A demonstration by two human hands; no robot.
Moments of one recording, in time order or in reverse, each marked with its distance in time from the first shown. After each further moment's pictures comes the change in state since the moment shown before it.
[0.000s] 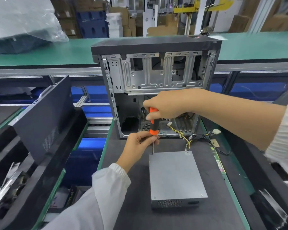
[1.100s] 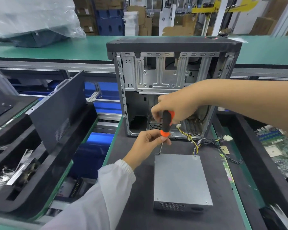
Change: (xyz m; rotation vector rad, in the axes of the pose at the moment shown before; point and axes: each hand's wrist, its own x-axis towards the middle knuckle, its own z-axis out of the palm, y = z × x) left_hand -0.001 0.008 0.006 -0.001 -0.047 -0.002; right_hand 0.005 0.000 -0.020 -0.003 -0.299 -0.067
